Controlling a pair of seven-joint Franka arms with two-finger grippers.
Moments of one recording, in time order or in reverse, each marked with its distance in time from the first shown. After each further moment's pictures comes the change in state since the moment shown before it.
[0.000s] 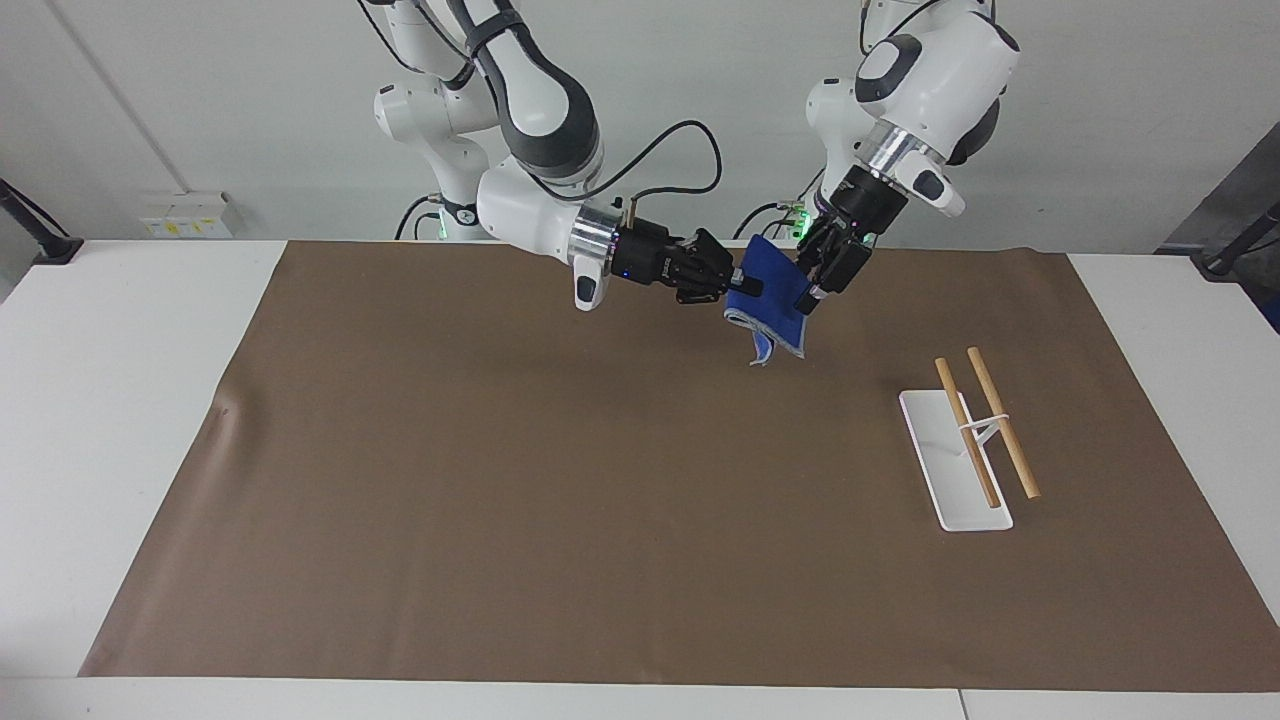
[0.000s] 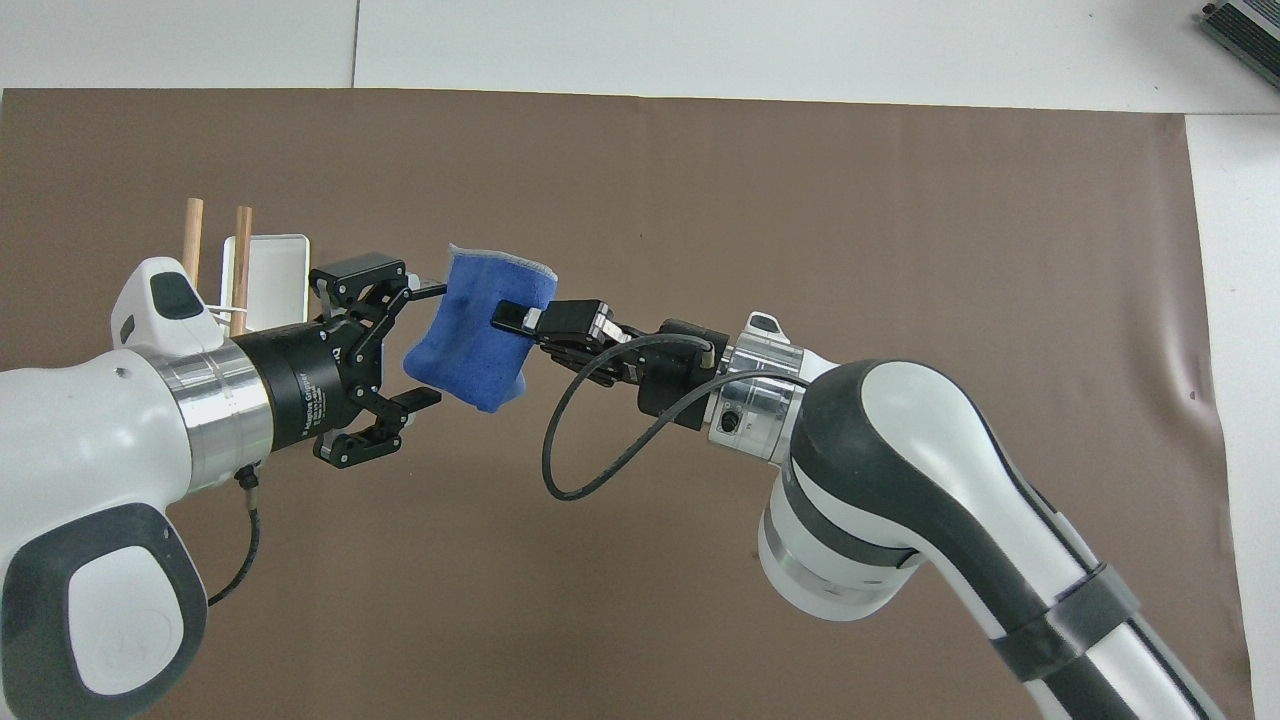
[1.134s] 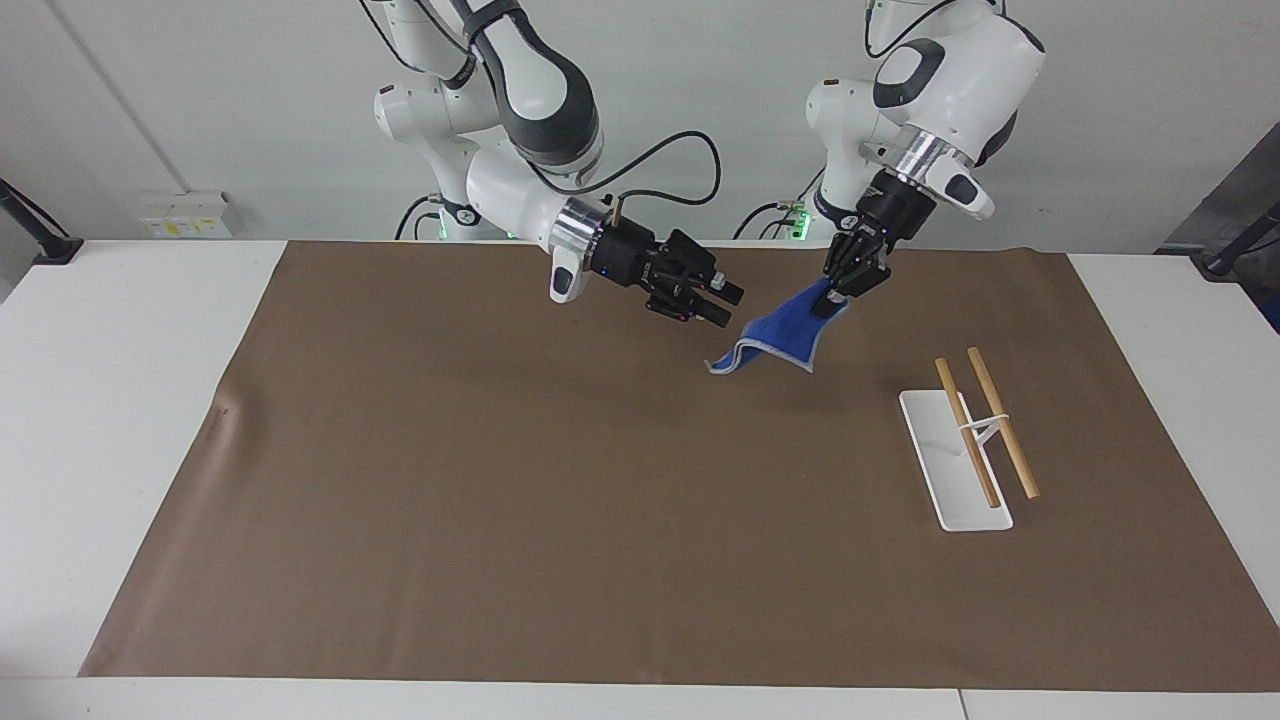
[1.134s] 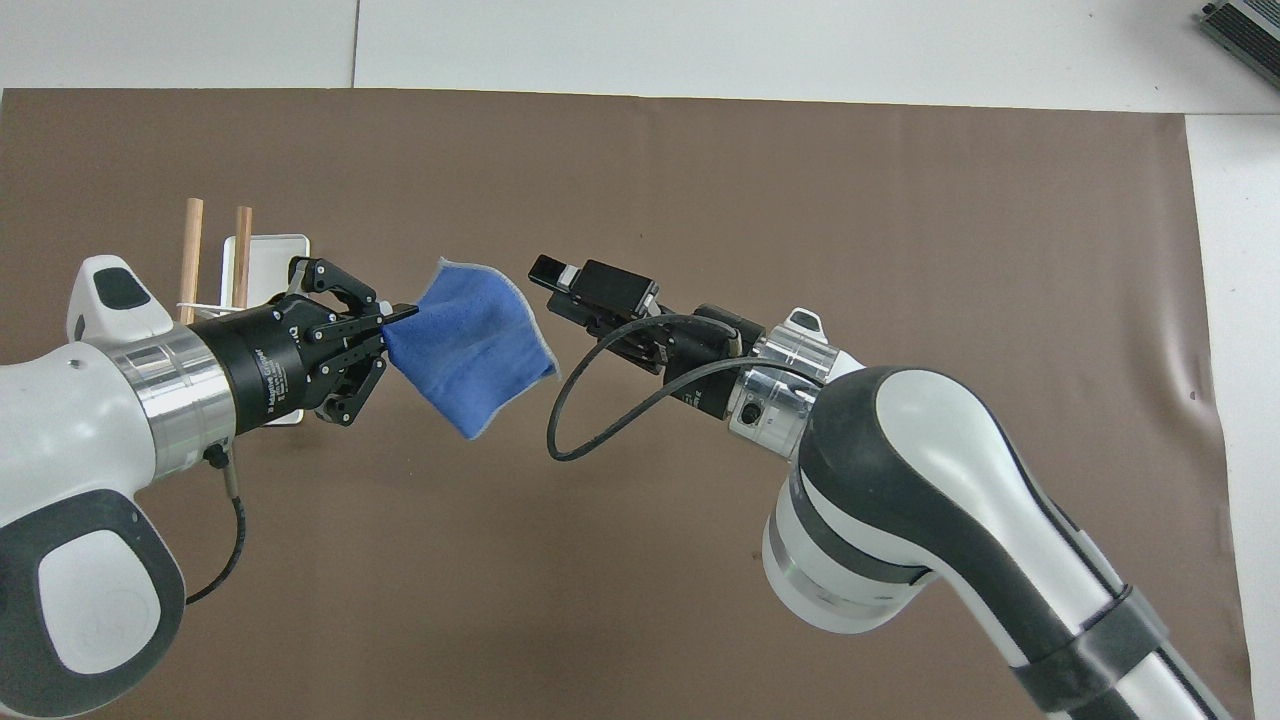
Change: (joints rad) left arm 0.052 0.000 0.018 -0.002 0.004 0.018 0.010; right arm 0.002 -0.031 0.000 0.011 -0.017 0.190 -0.002
